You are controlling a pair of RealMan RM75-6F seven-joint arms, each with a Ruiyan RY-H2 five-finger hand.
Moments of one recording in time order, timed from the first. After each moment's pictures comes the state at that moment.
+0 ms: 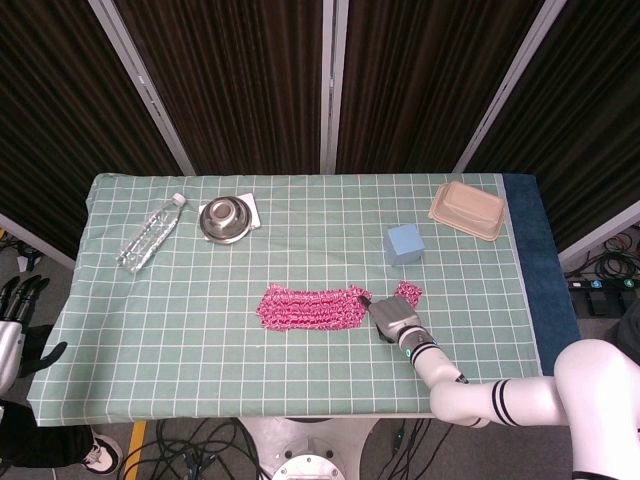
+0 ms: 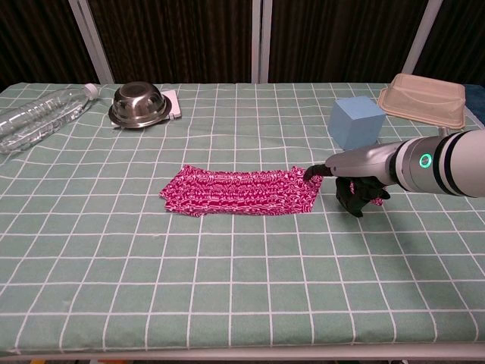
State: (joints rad) left arm -0.06 -1.06 -0.05 -1.61 1.51 1.54 -0.04; right arm 1.12 -1.50 -0.05 -1.65 -0.29 0.81 -0.69
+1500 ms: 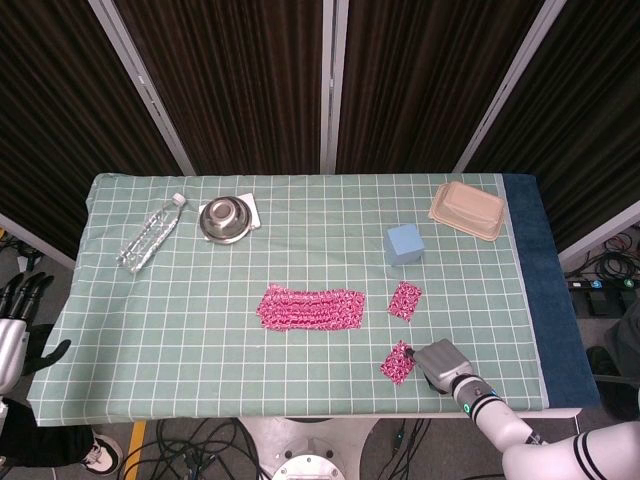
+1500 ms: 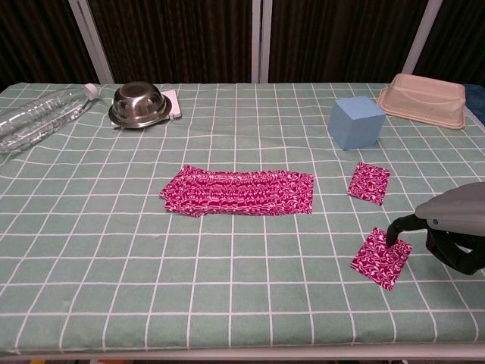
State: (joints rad) left arm -0.07 -1.05 -0.06 -1.65 1.51 1.54 0.00; right arm 0.94 -1.23 -0.30 -2.02 -0.65 0.96 -0.66
